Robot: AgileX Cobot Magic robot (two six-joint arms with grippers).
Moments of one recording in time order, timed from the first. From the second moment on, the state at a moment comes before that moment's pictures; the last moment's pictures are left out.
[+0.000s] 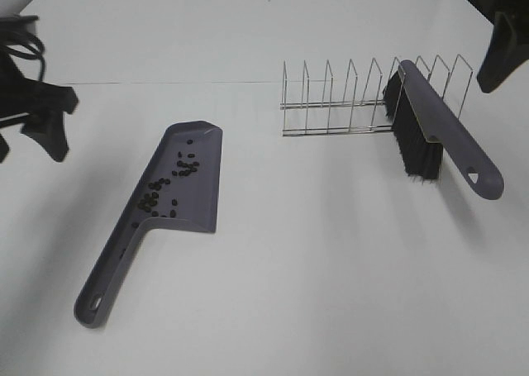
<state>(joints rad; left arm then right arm) -0.14 1.75 -1.27 -0.13 1.02 -0.03 0.01 1.48 -1.28 0.15 1.22 0.02</state>
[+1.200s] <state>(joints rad) -0.03 0.58 -0.73 0.11 1.15 -0.08 0.01 0.28 -0.59 0.05 1.23 0.02</state>
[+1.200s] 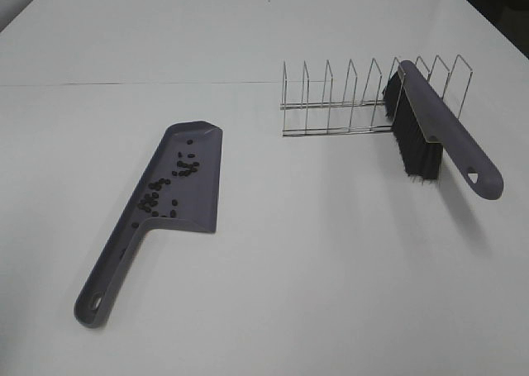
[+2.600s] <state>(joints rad) -0.03 -0.01 -0.52 0.00 1.08 0.02 0.01 0.00 -0.46 0.05 1.12 0.02</state>
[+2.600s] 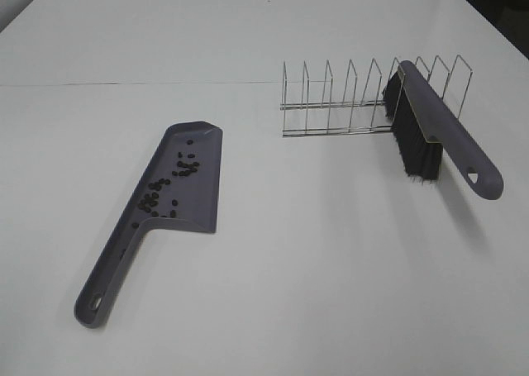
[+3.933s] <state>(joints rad) -0.03 -0.01 -0.52 0.00 1.08 0.02 0.01 0.00 -0.46 0.05 1.12 0.01</state>
